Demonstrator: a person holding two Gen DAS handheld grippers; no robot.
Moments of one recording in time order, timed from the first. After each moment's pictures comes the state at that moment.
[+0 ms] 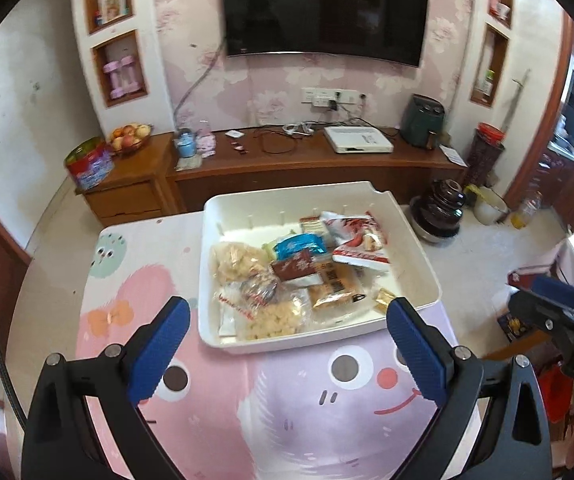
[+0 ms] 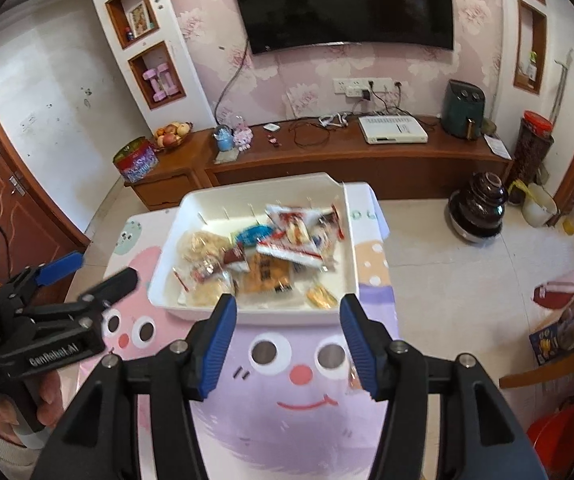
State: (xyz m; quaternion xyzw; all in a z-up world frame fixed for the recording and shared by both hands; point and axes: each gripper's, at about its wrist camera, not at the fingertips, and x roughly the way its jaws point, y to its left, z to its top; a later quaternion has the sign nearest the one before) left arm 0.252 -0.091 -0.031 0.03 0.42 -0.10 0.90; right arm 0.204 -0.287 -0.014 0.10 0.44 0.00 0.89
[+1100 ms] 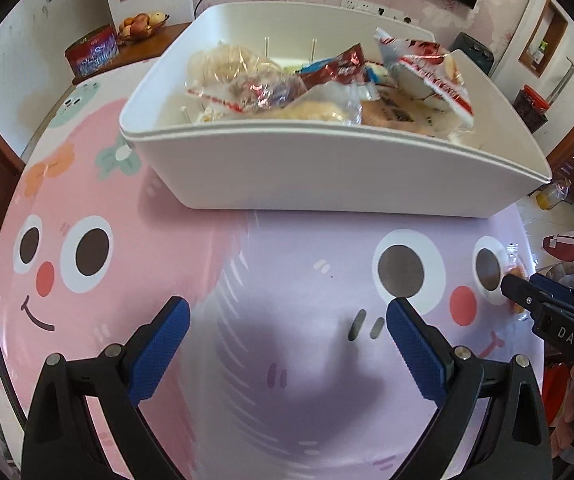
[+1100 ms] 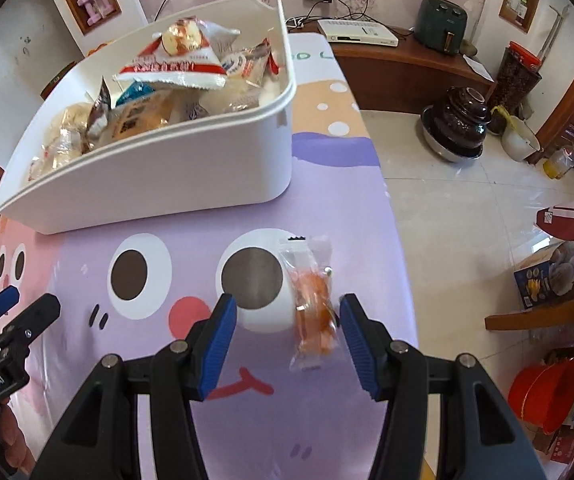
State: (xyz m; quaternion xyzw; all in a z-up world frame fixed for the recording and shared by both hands) left arm 0.254 -0.089 -0.240 -0.01 0.55 -0.06 0.84; right arm 0.227 -0.313 -0.228 0.07 0.57 -0.06 0.82
